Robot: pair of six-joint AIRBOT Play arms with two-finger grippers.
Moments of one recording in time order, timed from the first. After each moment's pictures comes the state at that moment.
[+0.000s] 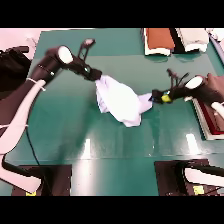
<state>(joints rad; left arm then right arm) -0.40 -1.65 1.74 1.27 -1.06 -1.47 -0.02 -1.32 0.99 -0.93 0.99 1.36</state>
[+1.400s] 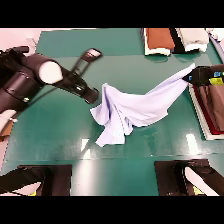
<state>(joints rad) -0.56 -1.26 1.42 1.43 -1.21 -1.48 -0.10 -0.89 1.27 -1.17 1.36 1.45</state>
